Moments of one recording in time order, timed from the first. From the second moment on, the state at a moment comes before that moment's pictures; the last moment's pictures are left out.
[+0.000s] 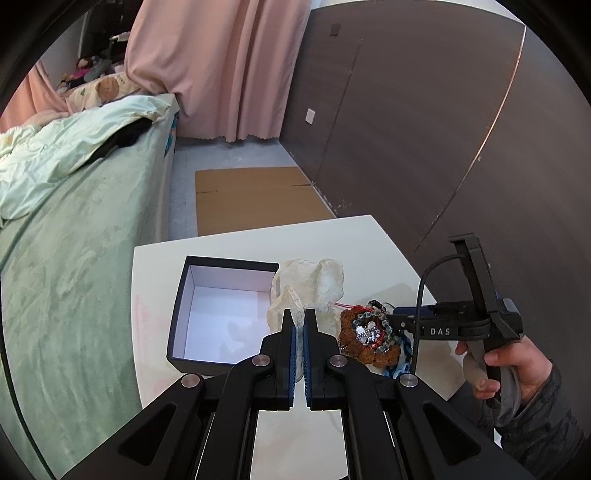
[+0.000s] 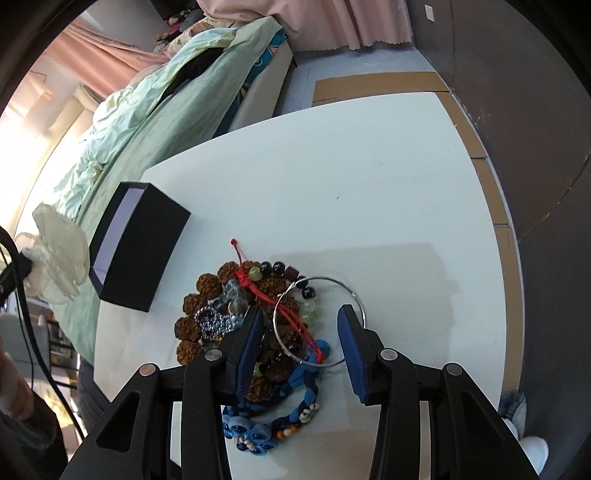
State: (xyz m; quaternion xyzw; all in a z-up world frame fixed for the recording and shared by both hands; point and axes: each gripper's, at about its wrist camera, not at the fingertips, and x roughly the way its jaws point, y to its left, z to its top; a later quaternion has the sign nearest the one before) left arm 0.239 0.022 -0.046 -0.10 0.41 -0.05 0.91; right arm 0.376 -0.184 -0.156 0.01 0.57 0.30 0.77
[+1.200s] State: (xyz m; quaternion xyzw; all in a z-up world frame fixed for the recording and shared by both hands) left arm 0.238 0.021 -0.064 -0.11 0.42 -0.05 0.90; right arm 0.354 -0.236 -0.159 0.22 0.57 0.35 0.71
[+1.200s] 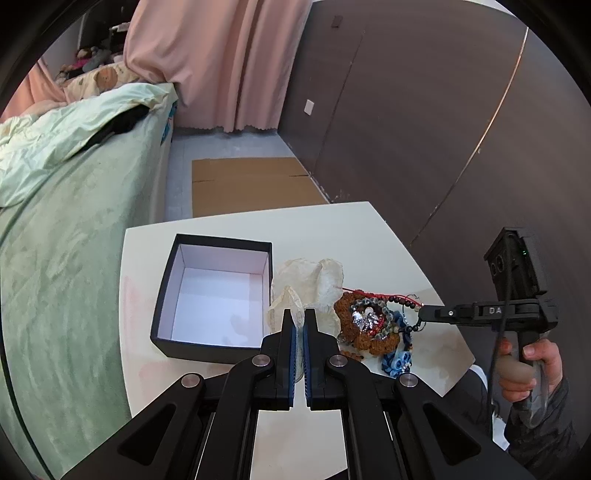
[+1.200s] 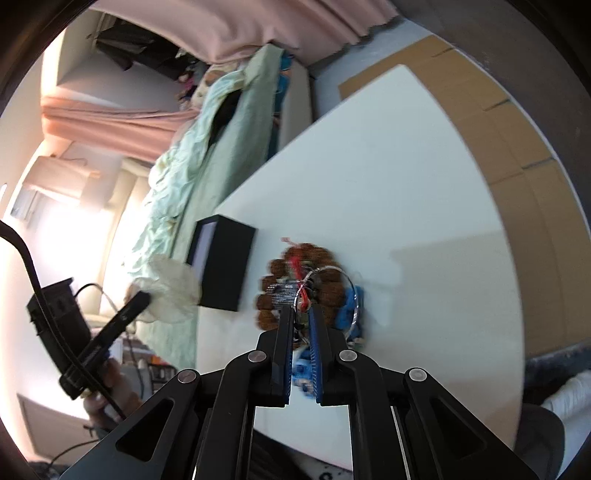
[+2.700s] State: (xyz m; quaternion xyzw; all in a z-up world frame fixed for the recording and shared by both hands) left arm 0.263 0.067 -0.056 -0.13 0.41 -0.02 0.90; right arm 0.354 -0.140 -0.095 0.24 0.51 0.43 0.70
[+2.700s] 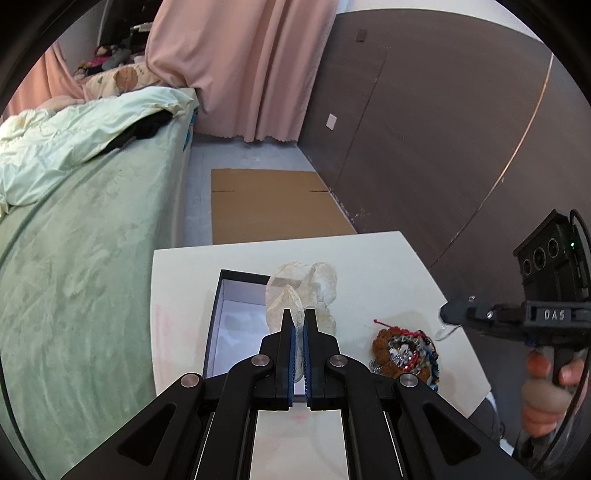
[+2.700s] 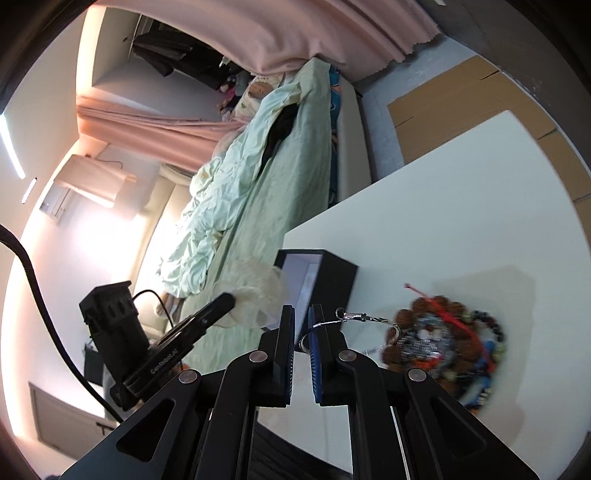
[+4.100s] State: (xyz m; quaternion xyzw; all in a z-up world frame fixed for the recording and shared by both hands) left arm 0.180 0.133 -0.055 -0.22 0.37 0.04 0.90; right arm 0.348 -0.029 -0.086 0.19 0.55 0.45 0.68
